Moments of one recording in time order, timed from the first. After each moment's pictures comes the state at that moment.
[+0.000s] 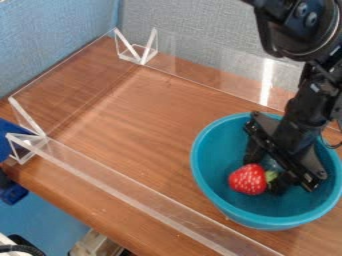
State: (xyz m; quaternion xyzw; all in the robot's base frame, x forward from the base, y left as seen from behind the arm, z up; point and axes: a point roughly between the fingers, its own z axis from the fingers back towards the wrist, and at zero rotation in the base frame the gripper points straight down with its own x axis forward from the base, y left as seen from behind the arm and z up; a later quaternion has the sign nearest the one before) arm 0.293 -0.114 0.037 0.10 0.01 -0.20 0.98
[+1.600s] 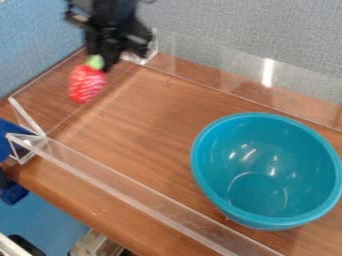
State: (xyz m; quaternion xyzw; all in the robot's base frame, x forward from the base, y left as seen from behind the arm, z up) arm 0.255 0.098 0.149 0.14 -0.04 0.07 0.99
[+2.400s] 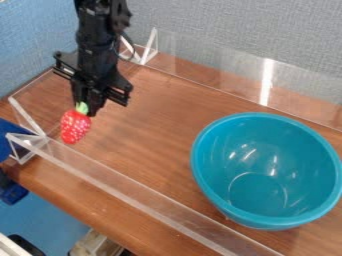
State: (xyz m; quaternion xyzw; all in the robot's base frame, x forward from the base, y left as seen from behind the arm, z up) arm 0.258 0.113 0.076 0.13 -0.01 0.06 0.99
